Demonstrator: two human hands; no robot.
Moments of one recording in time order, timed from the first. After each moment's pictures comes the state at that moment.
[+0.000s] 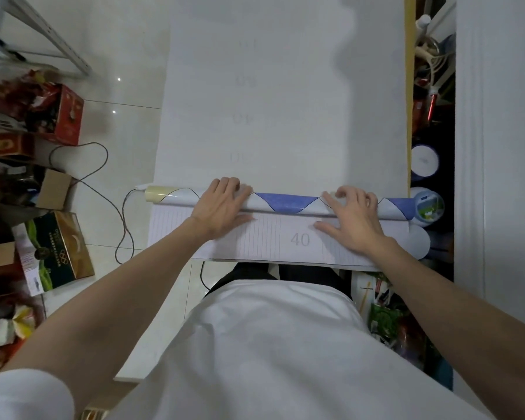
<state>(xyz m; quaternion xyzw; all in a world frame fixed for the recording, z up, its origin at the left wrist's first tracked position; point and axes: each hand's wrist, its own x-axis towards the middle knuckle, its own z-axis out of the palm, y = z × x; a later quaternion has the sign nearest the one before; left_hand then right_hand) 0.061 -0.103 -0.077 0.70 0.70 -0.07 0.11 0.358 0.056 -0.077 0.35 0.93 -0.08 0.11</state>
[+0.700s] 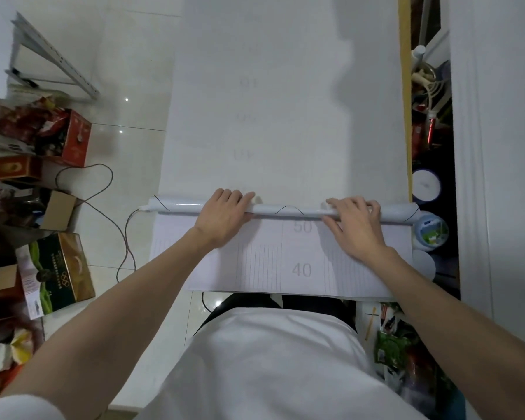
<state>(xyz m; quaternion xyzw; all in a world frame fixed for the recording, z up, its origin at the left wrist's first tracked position) 0.044 -0.063 -0.073 0.69 0.72 -0.04 0.09 0.328 0.089 -0.073 0.39 0.92 -0.08 0.04</state>
